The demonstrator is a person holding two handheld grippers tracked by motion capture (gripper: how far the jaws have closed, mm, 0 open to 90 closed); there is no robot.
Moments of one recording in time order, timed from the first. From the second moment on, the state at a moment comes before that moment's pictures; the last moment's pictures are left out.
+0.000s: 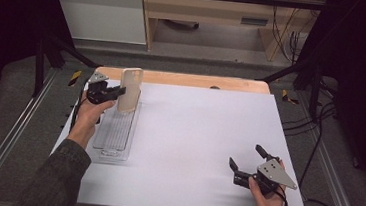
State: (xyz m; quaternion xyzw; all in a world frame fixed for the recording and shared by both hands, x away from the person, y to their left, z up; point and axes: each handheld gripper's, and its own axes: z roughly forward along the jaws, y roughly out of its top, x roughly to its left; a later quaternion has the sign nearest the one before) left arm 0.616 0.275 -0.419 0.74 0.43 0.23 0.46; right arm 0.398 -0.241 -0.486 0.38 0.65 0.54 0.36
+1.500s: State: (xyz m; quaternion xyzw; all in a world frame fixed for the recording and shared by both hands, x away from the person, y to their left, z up) left arm 0.617 0.276 -0.420 0.74 0.44 0.24 0.45; right arm 0.398 -0.240 -0.486 0.38 0.66 0.54 0.36
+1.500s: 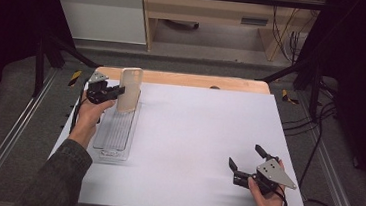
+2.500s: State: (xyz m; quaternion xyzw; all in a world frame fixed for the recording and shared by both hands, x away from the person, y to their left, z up) left arm 0.617 0.276 -0.419 0.74 0.45 0.26 0.44; right arm 0.398 -0.239 -0.486 0.38 0.66 0.54 0.36
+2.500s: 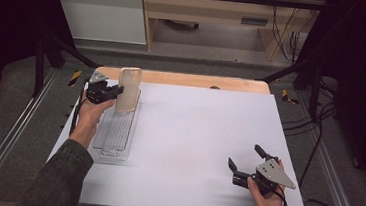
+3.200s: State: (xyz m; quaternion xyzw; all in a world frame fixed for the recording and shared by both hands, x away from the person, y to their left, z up) left arm 0.618 0.276 -0.420 0.73 0.45 0.26 0.44; right arm 0.398 -0.237 -0.486 0.38 0.66 0.54 0.36
